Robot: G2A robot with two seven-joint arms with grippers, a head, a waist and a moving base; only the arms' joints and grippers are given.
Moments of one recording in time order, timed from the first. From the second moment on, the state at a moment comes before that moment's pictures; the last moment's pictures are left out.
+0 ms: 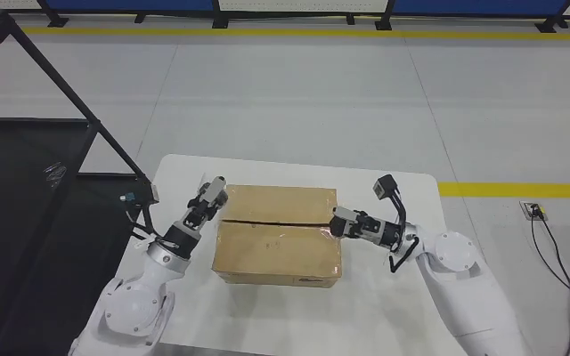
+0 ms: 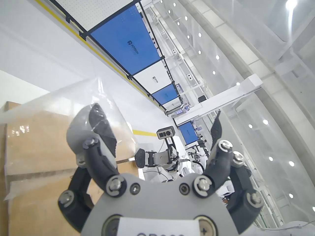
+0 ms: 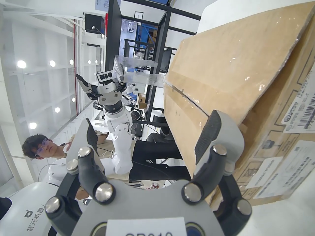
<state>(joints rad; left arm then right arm) 1.18 -1.15 -1.40 -1.87 0.01 -0.14 -0.23 -0.85 -1.20 1.29 -1.30 0.30 -0.26 1.01</state>
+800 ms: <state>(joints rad) 1.03 -1.19 -1.16 -1.79 0.15 -0.07 -0.29 -1.01 -1.15 1.45 -1.38 0.36 -0.30 1.03</state>
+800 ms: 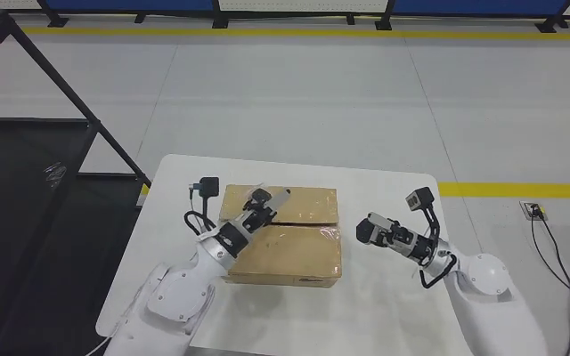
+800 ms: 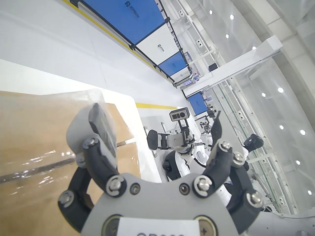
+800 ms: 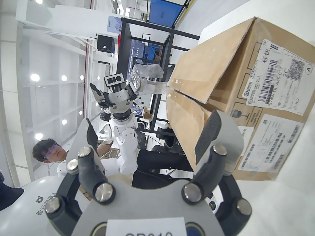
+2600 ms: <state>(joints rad) 0.76 -1.36 -0.80 -1.45 0.22 -0.11 -0.20 -1.01 -1.10 1.51 -1.17 0.48 -0.40 1.13</state>
